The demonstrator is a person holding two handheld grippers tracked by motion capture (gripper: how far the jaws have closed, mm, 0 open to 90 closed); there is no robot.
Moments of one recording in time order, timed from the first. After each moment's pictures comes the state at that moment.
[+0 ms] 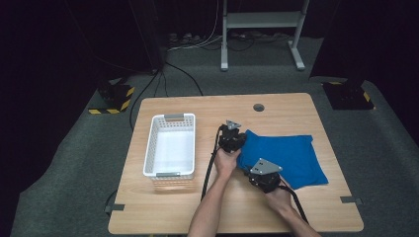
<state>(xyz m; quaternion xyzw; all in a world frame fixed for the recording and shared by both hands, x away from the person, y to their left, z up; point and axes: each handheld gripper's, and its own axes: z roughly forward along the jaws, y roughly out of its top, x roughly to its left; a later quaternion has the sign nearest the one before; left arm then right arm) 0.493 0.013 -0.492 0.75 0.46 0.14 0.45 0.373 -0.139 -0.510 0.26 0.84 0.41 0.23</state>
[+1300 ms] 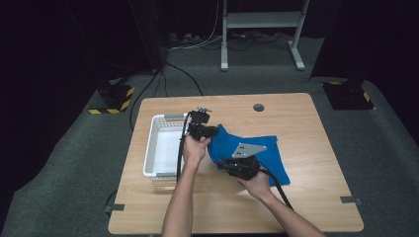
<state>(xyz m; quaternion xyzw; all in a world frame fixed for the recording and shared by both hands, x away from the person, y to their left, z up) 0.497 0.106 -0.413 0.78 0.50 0.10 0.36 0.393 -0.082 -0.457 0.21 0.82 0.52 0.09</state>
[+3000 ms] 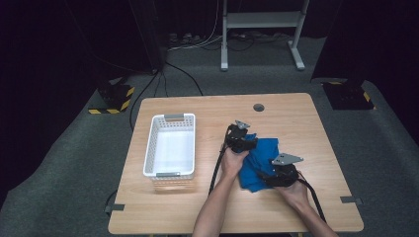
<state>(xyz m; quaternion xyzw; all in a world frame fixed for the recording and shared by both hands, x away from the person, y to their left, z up) 0.499 -0.006 -0.499 0.77 0.45 0.14 0.43 0.406 -0.206 -0.535 0.33 0.83 0.41 0.16</state>
